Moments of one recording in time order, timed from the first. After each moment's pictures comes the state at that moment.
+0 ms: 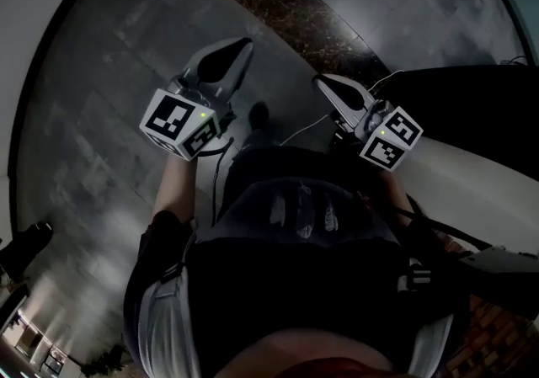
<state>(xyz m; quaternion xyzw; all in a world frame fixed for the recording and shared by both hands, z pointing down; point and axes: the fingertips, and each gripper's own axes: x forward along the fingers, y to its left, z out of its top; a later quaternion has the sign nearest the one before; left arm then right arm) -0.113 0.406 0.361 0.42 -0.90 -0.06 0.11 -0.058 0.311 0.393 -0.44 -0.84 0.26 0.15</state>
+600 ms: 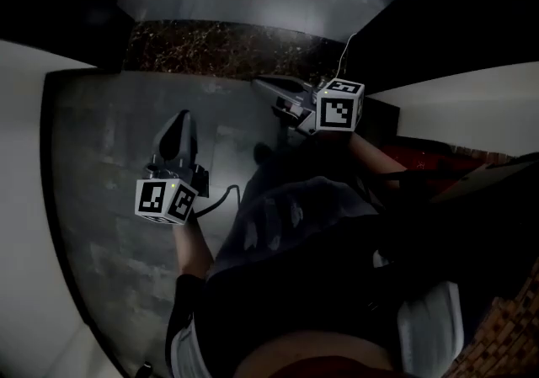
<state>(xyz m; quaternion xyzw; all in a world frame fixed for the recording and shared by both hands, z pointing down) -0.251 0.462 0.376 0.48 -0.86 -0.08 0.17 -0.224 0.333 0.396 -0.27 -0.85 0.43 0.15</state>
